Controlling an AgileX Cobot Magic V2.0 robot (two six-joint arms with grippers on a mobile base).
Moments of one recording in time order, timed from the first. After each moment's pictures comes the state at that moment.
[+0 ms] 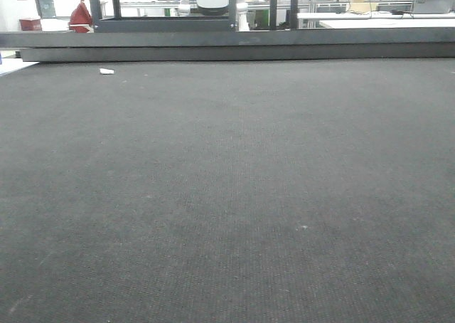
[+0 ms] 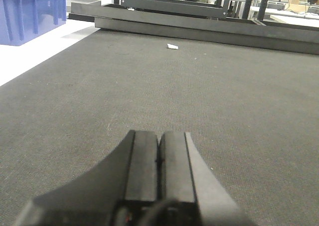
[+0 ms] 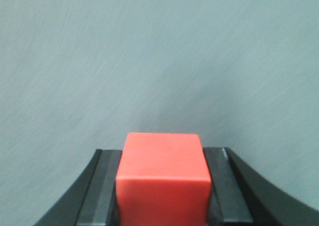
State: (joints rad) left arm -0.01 -0.02 0.03 -0.10 0.07 0.01; right arm 0.02 0.74 -0.36 0.15 0.28 -0.08
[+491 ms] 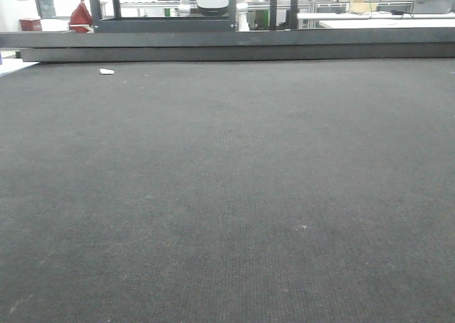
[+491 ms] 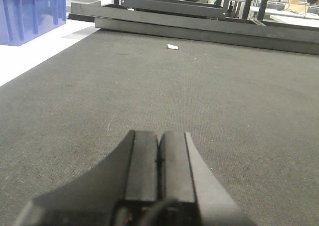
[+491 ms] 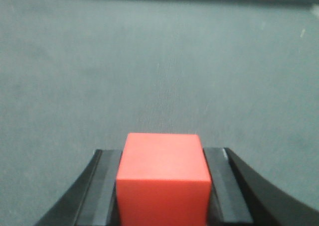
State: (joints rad) left arm -0.01 -0.02 0.03 -0.10 0.07 0.01; right arm 0.01 0.31 -0.22 0.12 0.17 -0.10
